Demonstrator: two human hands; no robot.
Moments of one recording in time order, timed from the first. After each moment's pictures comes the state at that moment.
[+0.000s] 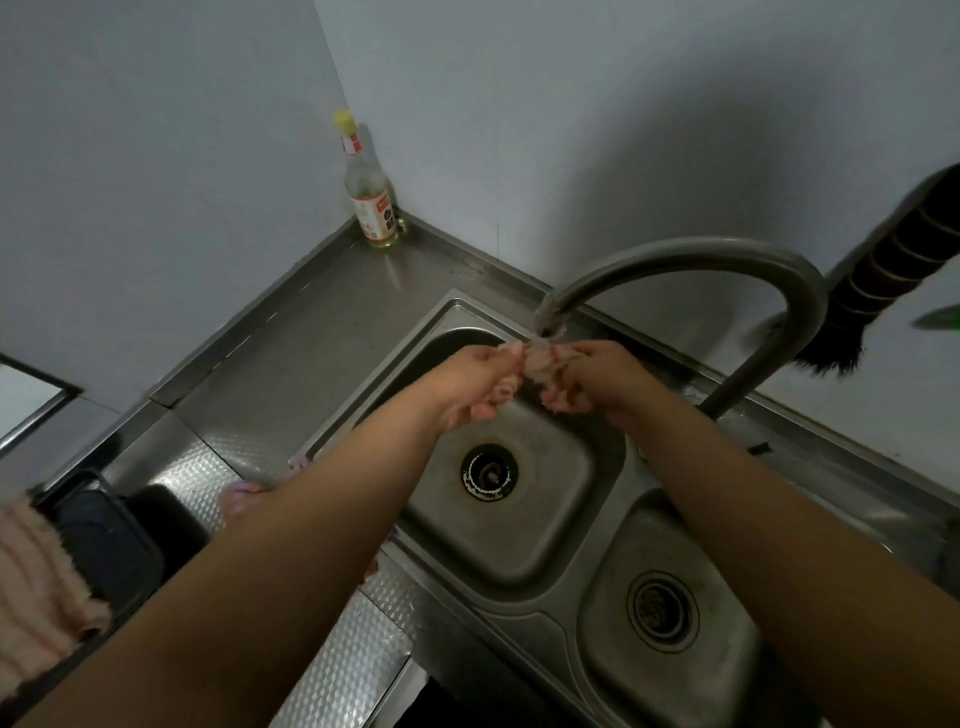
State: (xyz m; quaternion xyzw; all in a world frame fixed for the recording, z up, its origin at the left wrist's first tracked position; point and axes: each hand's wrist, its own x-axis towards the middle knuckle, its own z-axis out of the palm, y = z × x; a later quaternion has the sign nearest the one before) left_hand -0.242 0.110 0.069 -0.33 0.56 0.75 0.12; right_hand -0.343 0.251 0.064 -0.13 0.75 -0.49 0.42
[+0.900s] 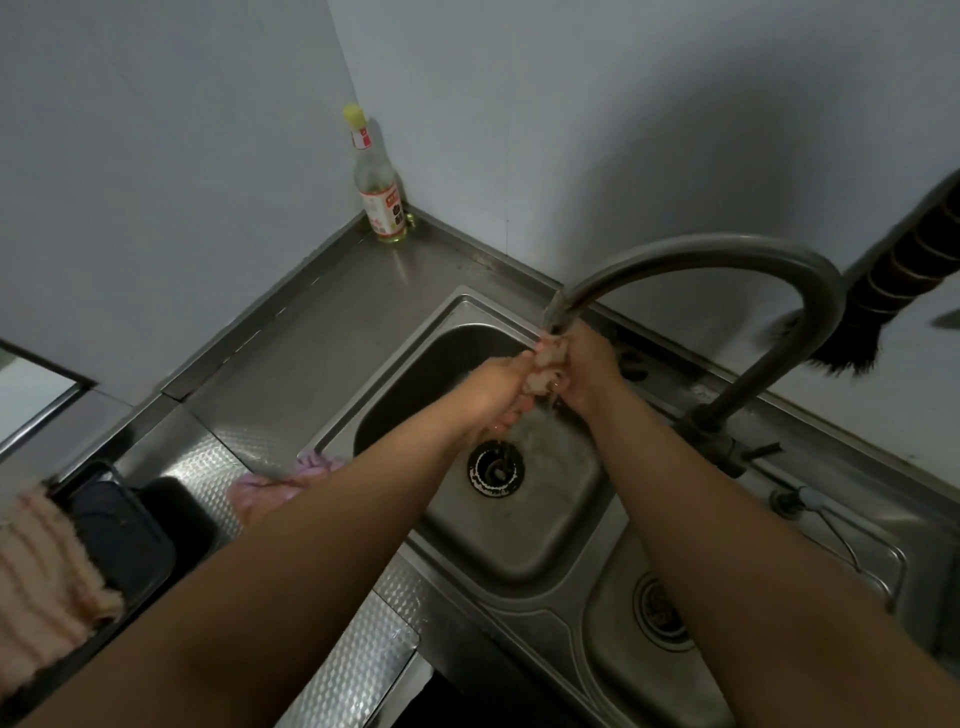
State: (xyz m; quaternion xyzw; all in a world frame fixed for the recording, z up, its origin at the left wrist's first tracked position) left_hand -0.237 0.133 0.063 -0.33 0.65 0.67 0.11; right_hand -0.334 0.209 0.055 0.12 0.53 -0.72 0.43
